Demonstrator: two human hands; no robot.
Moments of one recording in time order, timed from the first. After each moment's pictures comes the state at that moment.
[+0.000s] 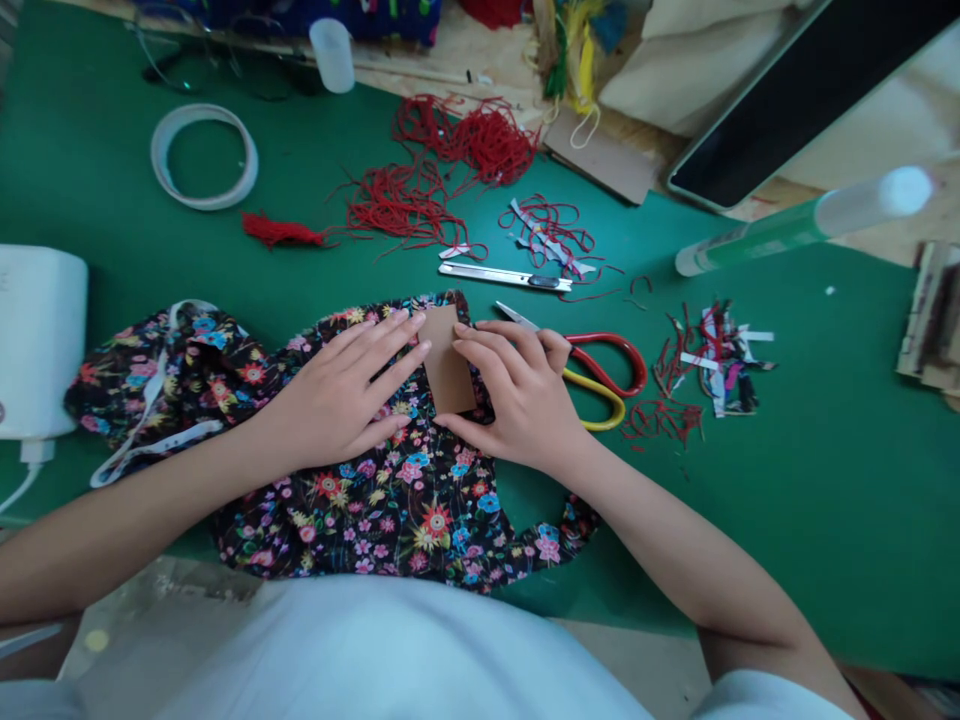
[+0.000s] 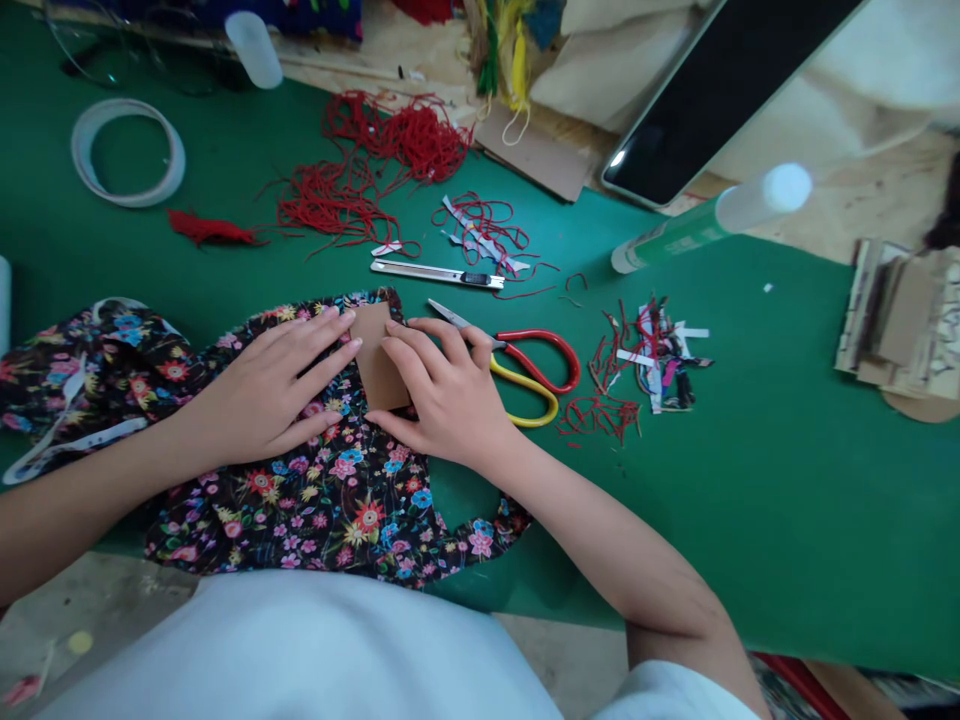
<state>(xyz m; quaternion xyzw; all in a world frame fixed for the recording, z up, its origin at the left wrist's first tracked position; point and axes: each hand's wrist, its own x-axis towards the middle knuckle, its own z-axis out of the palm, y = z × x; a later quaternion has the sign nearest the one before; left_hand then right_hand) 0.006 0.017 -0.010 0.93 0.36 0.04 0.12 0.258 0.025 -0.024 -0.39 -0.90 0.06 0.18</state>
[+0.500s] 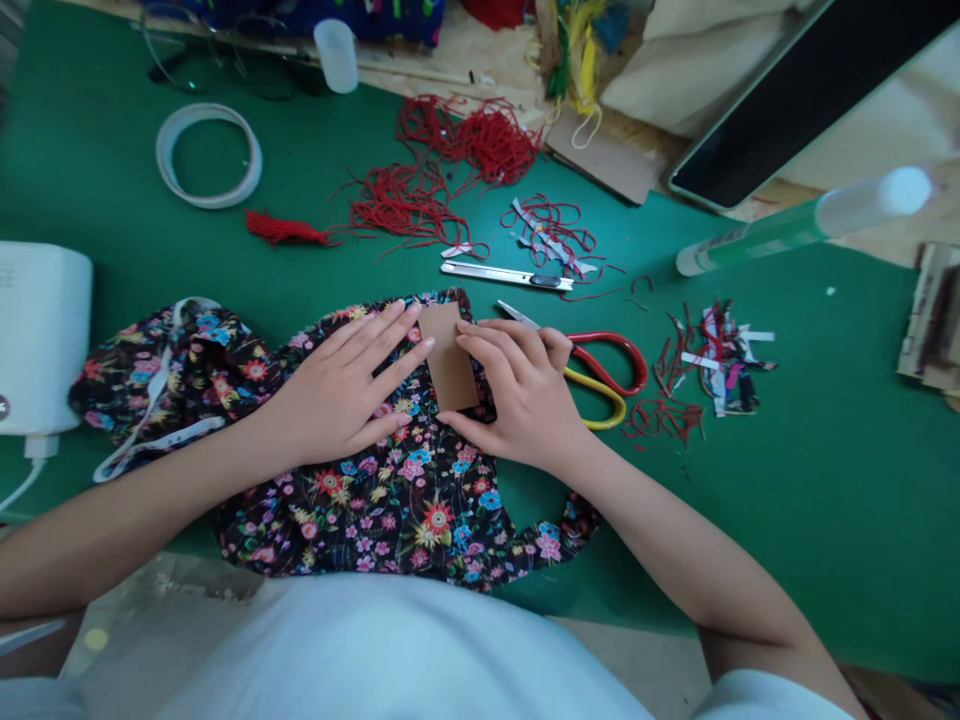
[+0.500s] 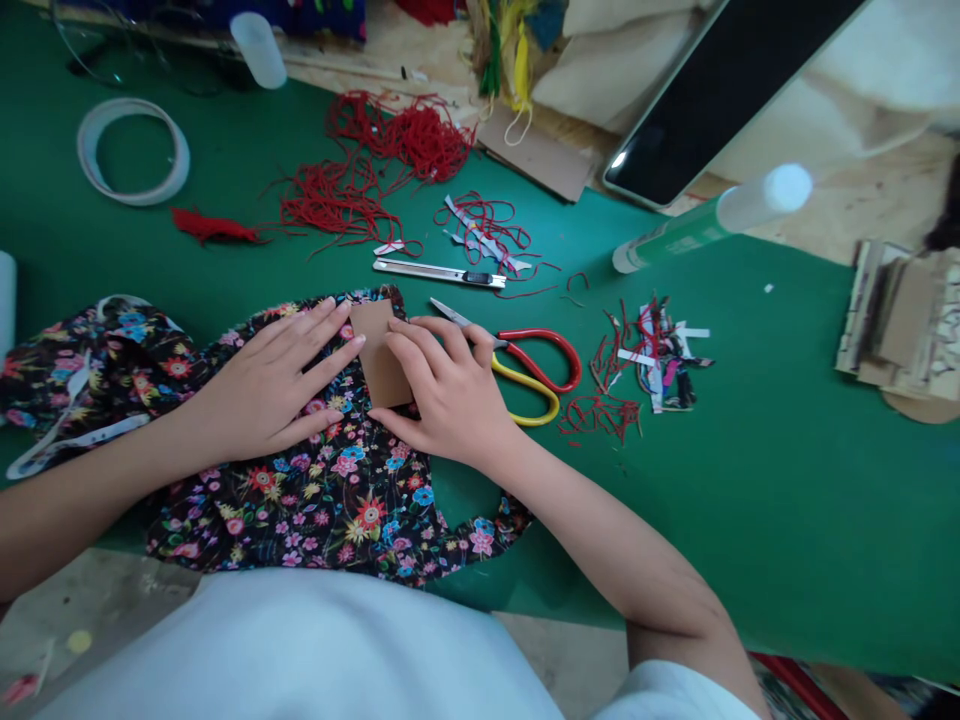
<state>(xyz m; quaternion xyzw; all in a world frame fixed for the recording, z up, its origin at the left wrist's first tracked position) 0.004 0.018 -0.011 0.92 0.37 0.02 0.13 0.258 0.025 -0.022 -0.40 -0.89 0.09 0.18</state>
